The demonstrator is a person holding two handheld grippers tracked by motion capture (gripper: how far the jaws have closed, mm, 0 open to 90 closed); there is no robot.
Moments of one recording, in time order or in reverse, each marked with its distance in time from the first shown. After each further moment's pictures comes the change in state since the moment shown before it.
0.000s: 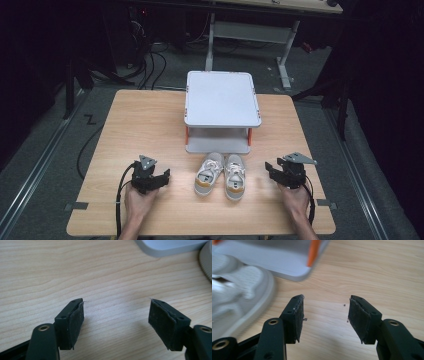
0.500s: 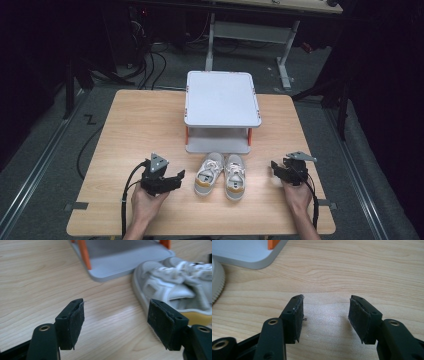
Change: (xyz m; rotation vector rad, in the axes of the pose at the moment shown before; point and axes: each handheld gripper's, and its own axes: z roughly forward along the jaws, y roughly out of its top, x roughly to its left) left arm -0.048 0.030 -0.039 -0.060 -0.173 0.076; right arm -0.030 -0.014 0.030 0.057 -0.092 0.041
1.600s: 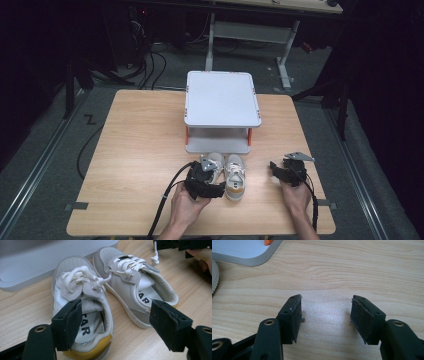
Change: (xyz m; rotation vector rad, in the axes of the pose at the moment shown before) left arm -0.100 0.034 0.042 0.179 -0.127 0.068; right arm 0.001 -0.002 0.005 0.015 -0.011 0.001
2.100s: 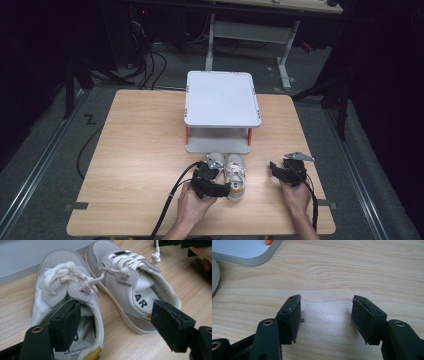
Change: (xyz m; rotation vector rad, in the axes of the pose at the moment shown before) left arm -0.005 0.003 0.018 0.033 -0.019 -0.038; right arm 0.000 0.000 0.000 0.002 0.003 0.000
